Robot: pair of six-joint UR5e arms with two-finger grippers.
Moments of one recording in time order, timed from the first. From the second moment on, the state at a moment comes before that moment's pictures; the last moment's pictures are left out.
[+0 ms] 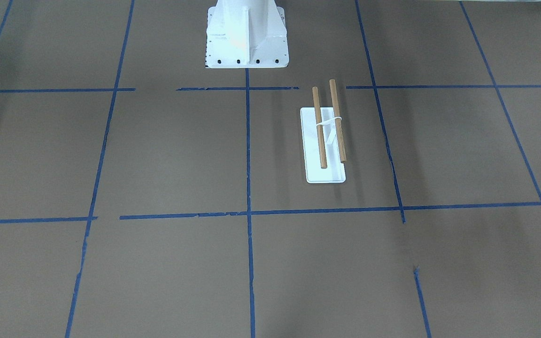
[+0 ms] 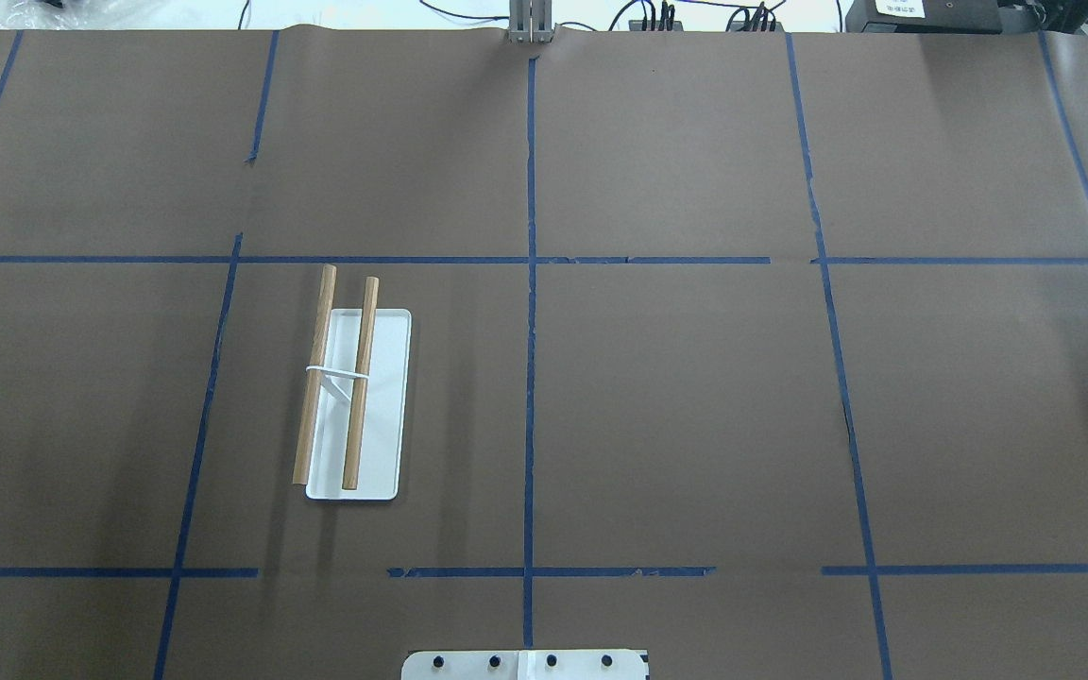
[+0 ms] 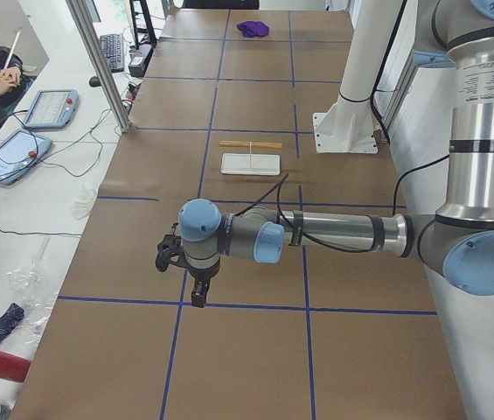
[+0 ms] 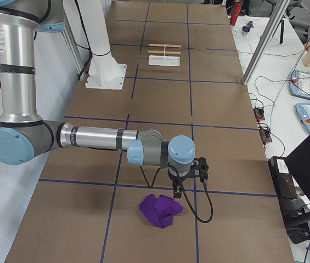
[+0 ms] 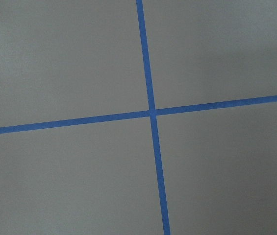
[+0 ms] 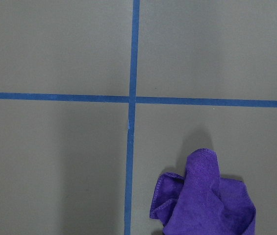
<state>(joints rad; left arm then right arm) -1.54 -1.54 -1.64 -1.69 -2.35 0.00 1.61 -1.60 1.58 -1.54 2.39 -0.04</state>
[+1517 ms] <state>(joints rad) -1.54 -1.55 -1.70 -1.68 -2.35 -0.01 1.56 -1.64 1.15 -0.98 2.42 -0.04</state>
